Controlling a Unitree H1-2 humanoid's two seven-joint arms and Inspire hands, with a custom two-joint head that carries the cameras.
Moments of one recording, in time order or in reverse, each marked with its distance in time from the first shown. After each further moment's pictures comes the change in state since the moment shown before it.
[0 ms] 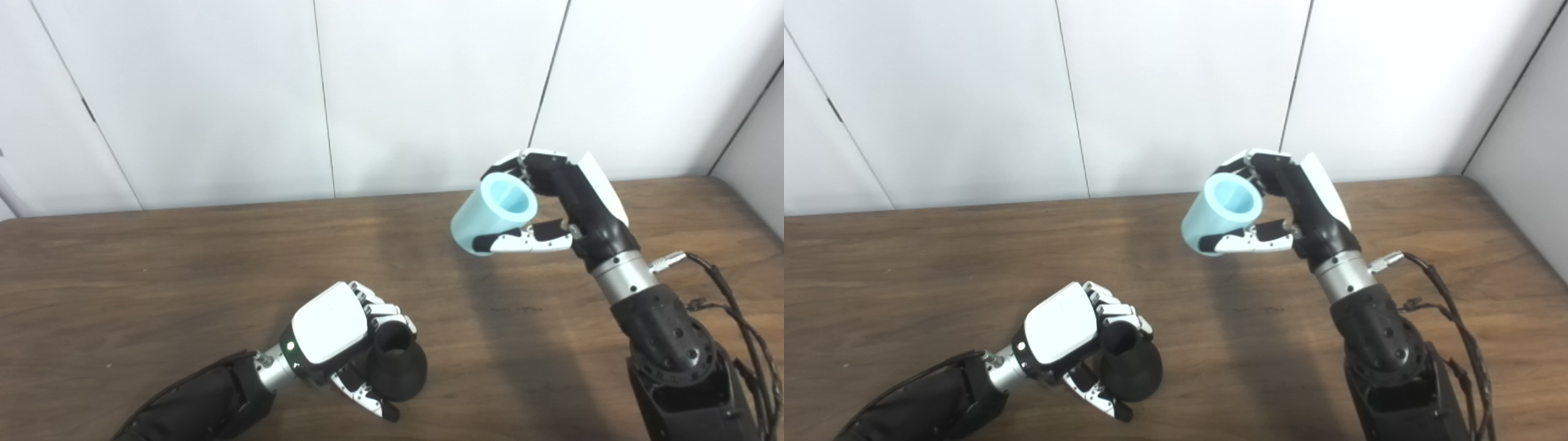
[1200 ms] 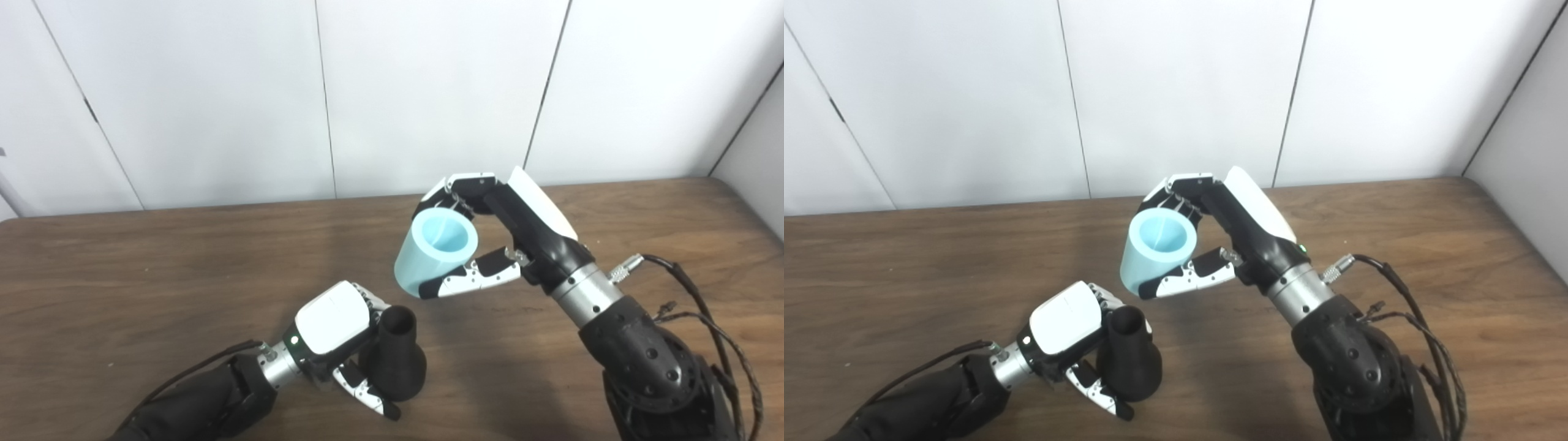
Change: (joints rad) left arm -0.029 0.014 -0.072 0.002 -0.184 0.007 -0.130; right arm -0.033 0.030 0.121 -0.166 -0.181 0.152 0.249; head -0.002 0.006
